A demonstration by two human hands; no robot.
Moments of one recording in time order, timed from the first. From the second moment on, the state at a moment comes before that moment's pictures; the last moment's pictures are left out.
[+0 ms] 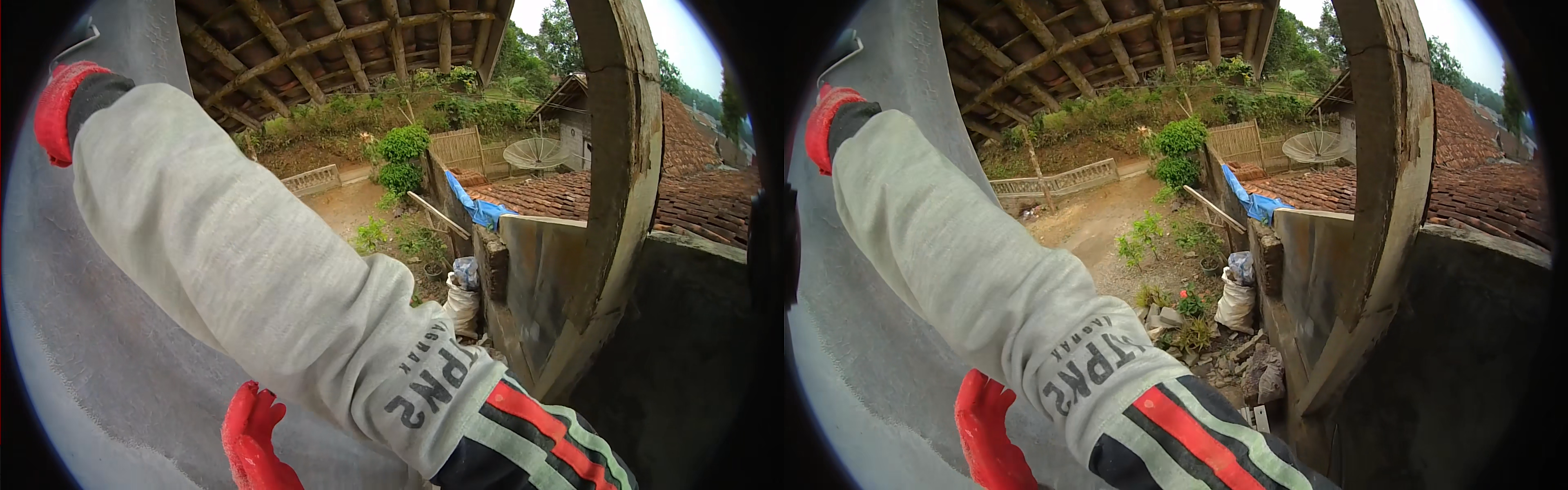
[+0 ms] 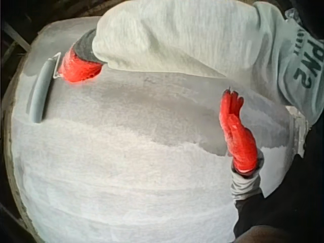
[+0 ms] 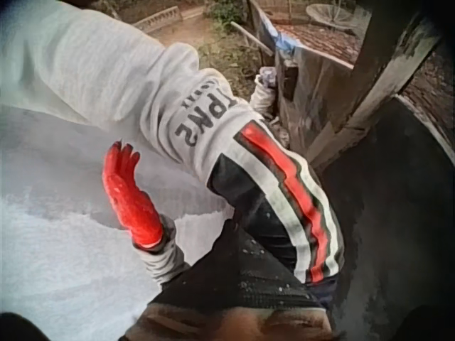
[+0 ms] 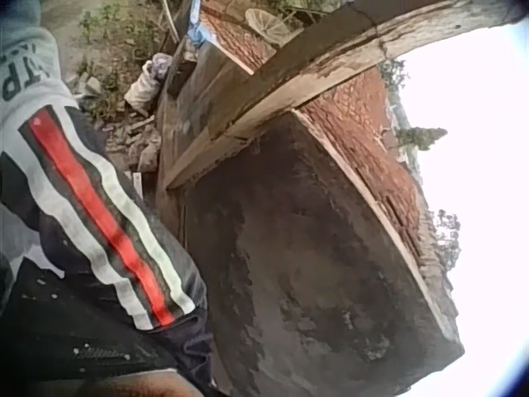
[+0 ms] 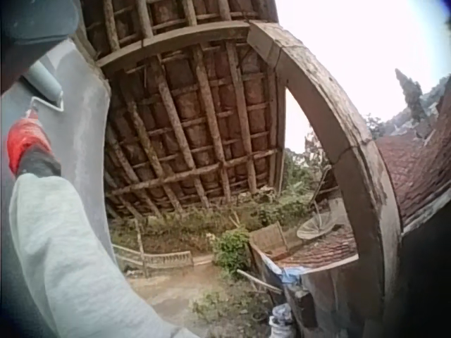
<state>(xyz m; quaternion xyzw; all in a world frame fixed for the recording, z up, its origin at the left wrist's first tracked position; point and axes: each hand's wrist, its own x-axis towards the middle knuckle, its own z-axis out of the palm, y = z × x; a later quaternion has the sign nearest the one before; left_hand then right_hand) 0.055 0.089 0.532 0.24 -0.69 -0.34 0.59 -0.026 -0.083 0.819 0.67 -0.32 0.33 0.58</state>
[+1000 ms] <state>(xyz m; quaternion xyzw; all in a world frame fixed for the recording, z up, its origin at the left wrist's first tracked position) 0.060 0.069 0.586 0.20 -0.72 -0.47 0.47 -0.025 -0.036 0.870 0.74 -0.22 0.62 -0.15</state>
